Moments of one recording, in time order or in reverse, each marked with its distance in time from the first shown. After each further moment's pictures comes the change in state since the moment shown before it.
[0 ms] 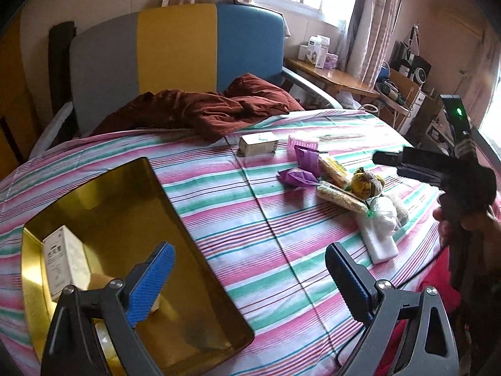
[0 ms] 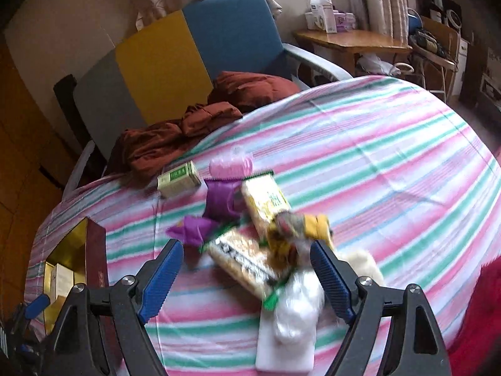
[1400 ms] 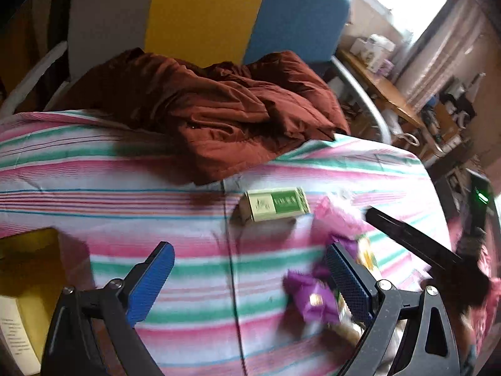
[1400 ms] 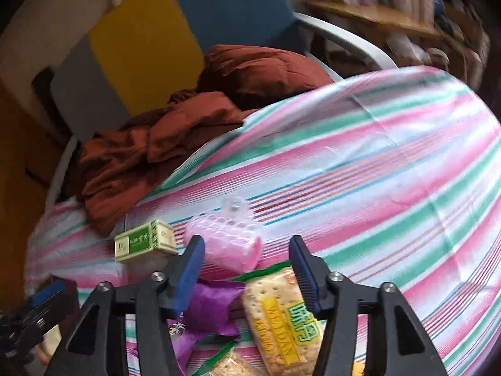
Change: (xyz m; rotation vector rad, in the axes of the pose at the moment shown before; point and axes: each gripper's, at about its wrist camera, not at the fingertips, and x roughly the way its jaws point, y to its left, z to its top) left arm 0.174 0.019 0.138 -0.298 0.178 0.012; right arm 0.134 -0.013 0.095 0.064 0.121 0.015
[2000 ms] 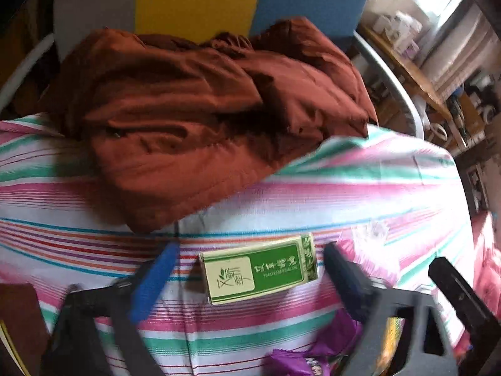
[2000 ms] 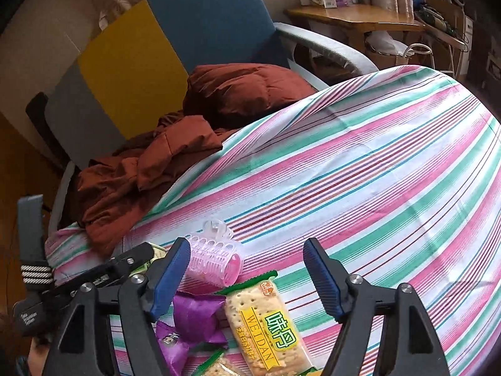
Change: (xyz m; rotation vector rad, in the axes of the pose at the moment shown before) left arm 0.092 -0.027 0.035 0.009 0.120 0.066; right arm -0.004 -0.010 0.005 0.025 -0.022 -0.003
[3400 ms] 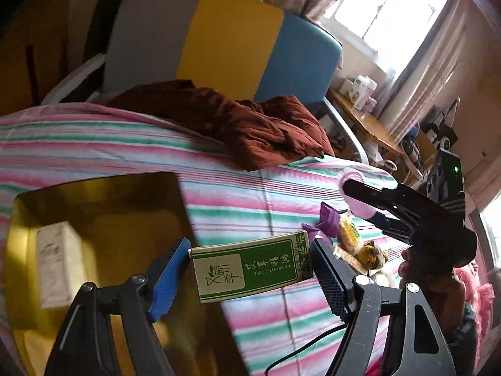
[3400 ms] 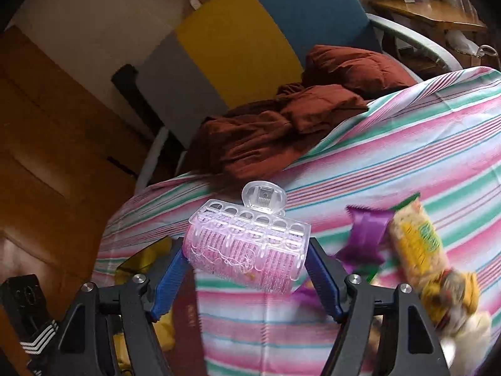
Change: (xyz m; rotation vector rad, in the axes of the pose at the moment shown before) left arm -0.227 0.130 -0.165 -0.052 -0.308 -0.142; right arm -0.068 0.109 -0.076 -0.123 0.054 0.369
